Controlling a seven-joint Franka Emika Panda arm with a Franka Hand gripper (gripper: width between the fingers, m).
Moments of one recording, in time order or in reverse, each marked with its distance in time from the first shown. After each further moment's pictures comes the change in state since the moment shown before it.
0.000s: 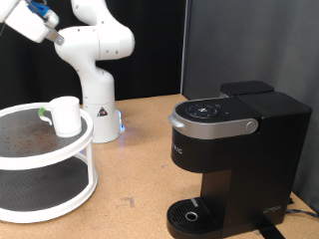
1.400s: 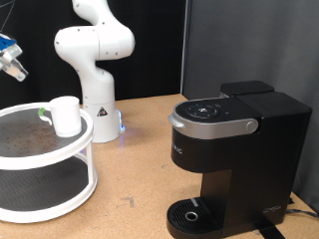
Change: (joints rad) arm -0.003 0.132 -0.181 -0.020 -0.113 0.240 -0.178
